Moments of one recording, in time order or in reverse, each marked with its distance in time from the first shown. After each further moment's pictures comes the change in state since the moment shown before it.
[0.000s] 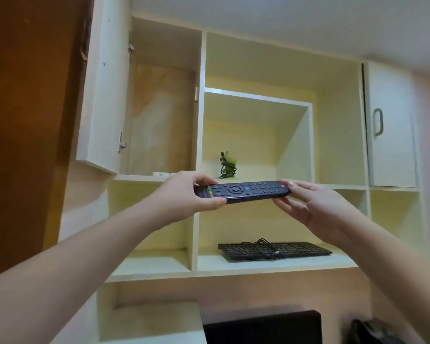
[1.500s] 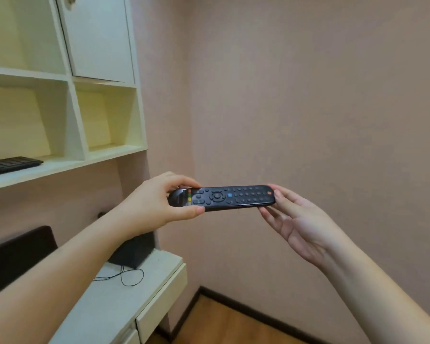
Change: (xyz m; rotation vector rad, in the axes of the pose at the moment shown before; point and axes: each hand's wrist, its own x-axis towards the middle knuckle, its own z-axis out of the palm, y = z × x) left_hand -0.072 0.350 0.417 -0.490 -0.677 0.514; right_hand -0.346 -0.097 -0.417 0.002 0.857 -0.112
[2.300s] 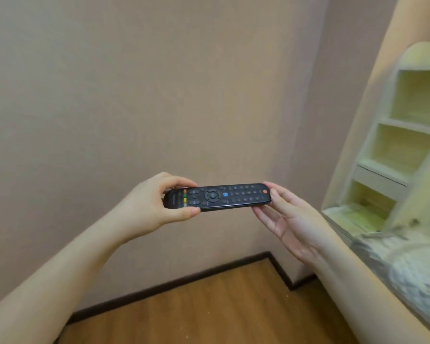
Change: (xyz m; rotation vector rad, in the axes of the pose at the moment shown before) left_hand 0.140 0.088 0.228 -0.436 -0.518 0.494; right_hand -0.086 -0.039 -0.169 -0.078 0.679 -0.361
